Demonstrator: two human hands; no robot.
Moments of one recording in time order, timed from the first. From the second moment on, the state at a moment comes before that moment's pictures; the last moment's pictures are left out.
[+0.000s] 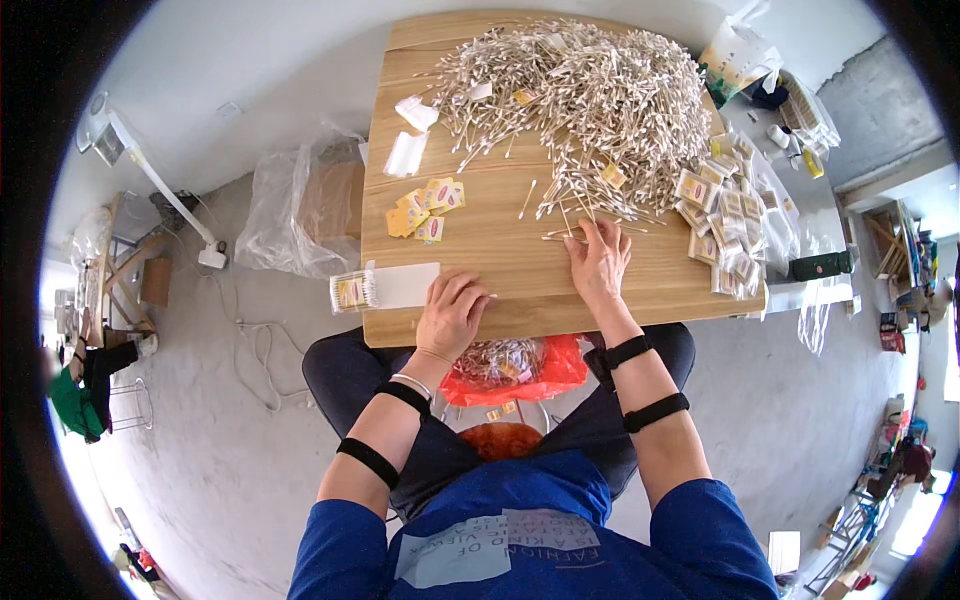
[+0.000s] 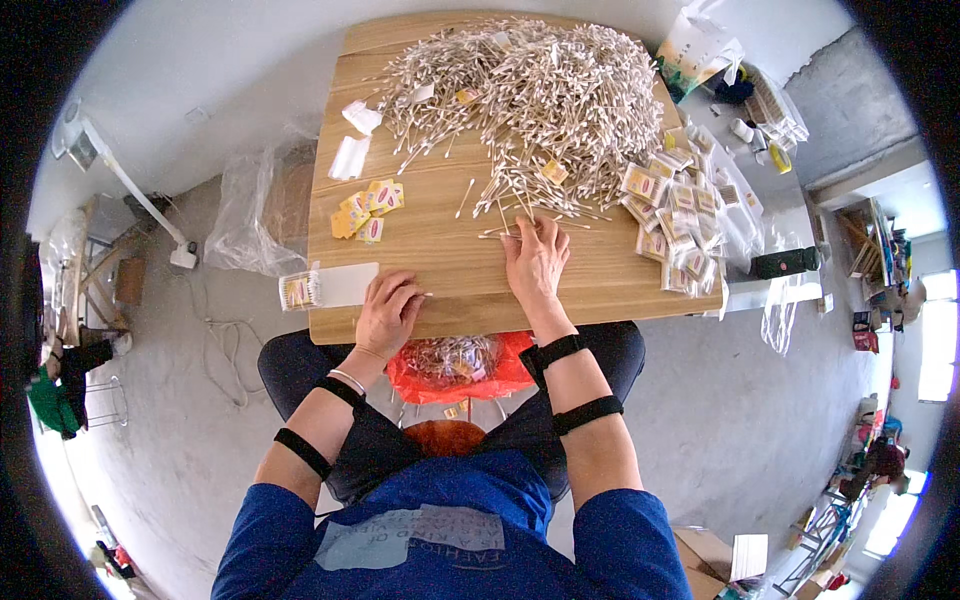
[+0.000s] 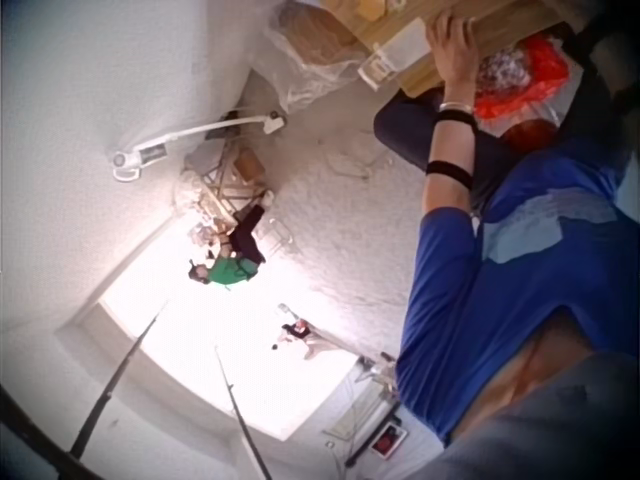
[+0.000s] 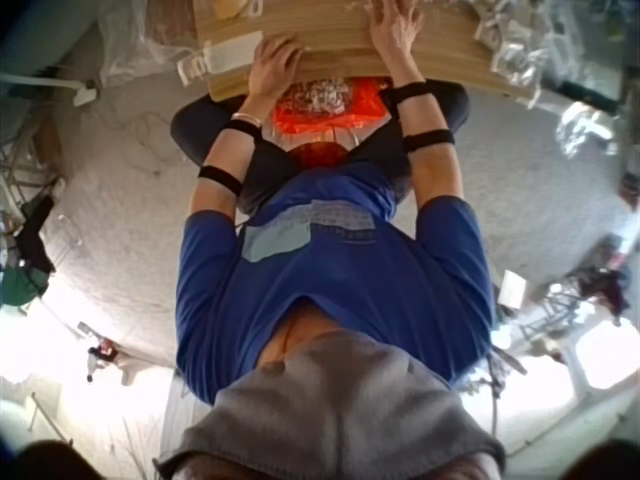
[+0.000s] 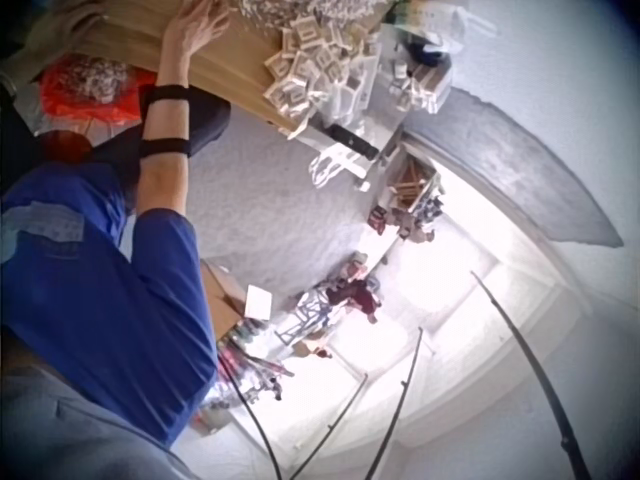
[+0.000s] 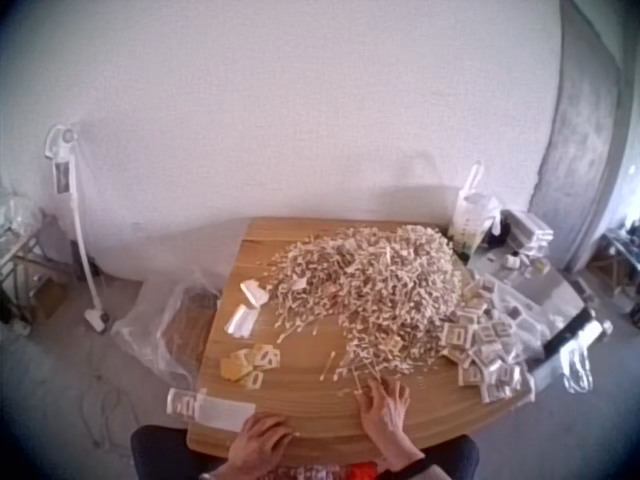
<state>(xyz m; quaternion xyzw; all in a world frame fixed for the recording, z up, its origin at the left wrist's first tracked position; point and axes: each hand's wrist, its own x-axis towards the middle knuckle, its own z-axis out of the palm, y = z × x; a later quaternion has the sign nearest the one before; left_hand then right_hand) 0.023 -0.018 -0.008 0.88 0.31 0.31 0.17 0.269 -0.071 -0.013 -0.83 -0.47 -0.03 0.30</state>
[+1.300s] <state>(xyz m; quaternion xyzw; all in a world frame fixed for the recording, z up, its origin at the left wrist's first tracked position) 0.025 -0.021 -0.008 0.87 0.33 0.33 0.16 0.242 -0.038 -0.013 -0.73 -0.61 0.01 0.31</state>
